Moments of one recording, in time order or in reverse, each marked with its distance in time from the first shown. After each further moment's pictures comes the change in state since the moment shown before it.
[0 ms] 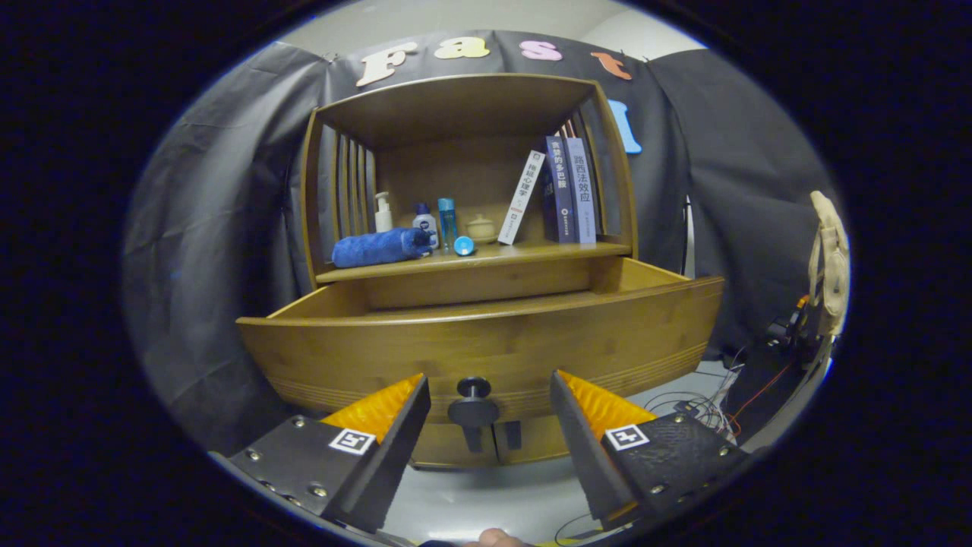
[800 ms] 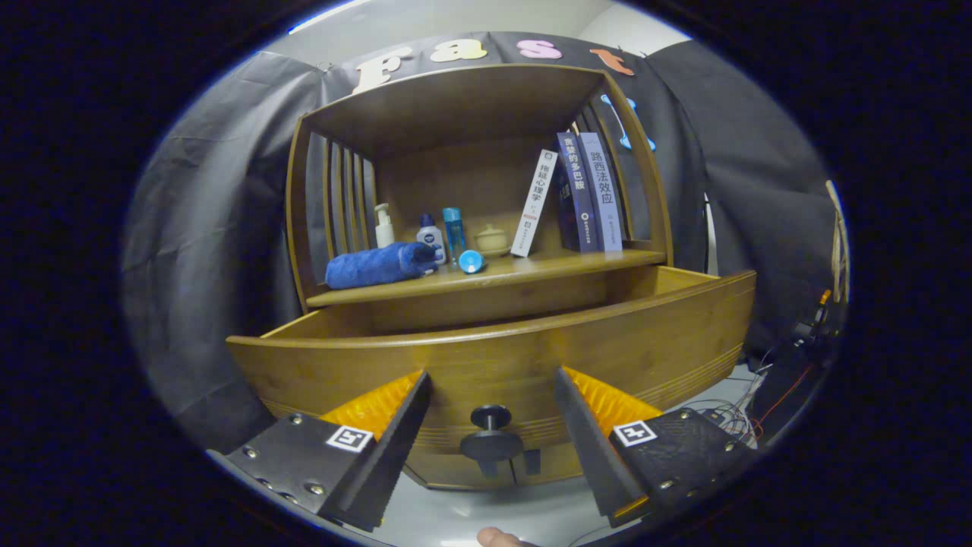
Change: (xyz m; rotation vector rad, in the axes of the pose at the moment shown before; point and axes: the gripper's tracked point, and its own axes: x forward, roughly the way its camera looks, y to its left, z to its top) arm 0.072 0.010 0.019 0.058 -0.030 0.050
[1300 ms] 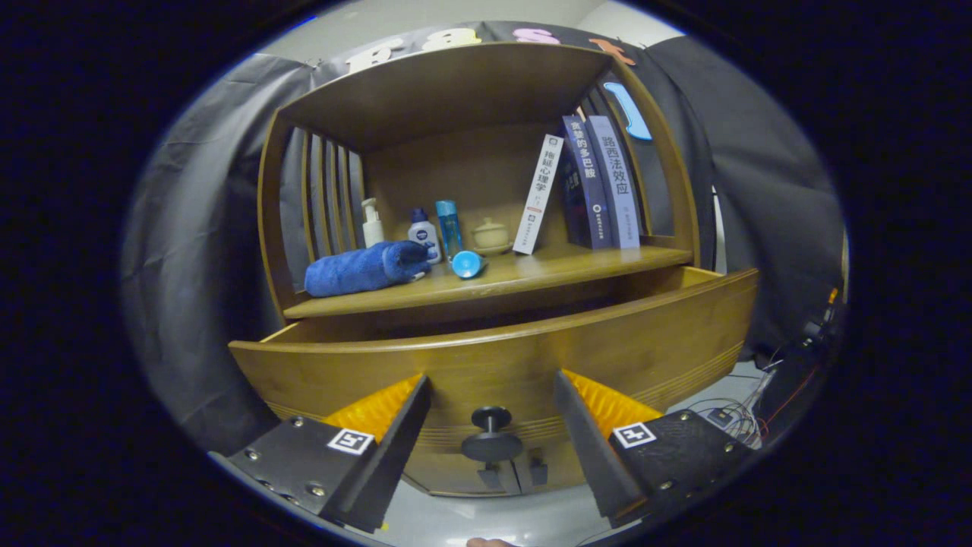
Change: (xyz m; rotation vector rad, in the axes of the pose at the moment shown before) arm 0.052 0.004 0.006 0.002 0.037 -0.004
